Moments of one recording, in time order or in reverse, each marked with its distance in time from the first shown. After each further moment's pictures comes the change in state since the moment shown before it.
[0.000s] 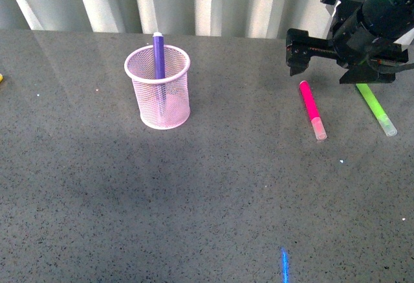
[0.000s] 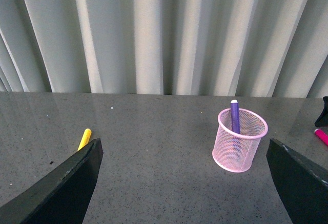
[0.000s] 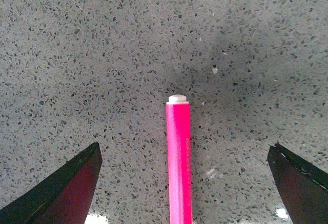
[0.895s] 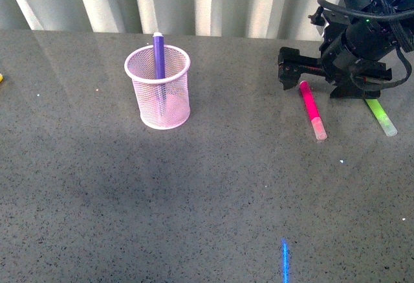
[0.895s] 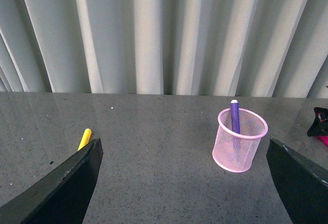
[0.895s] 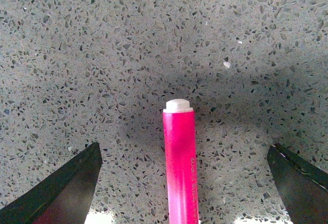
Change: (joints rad) left arm 0.000 0.000 0.000 0.000 0.000 0.000; right arm -0.002 0.072 0.017 0.041 -0.006 0.027
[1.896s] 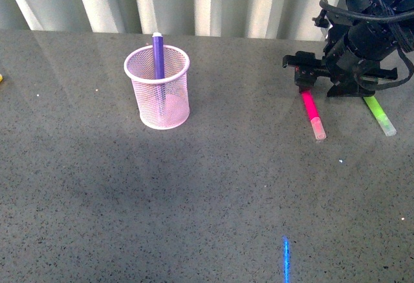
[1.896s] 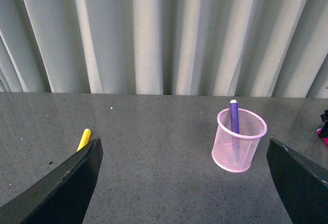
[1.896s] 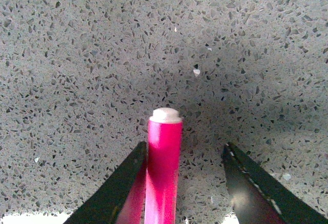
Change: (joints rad) left arm 0.000 0.000 0.000 0.000 0.000 0.000; right arm 0.002 0.031 0.034 -0.024 0.021 -0.019
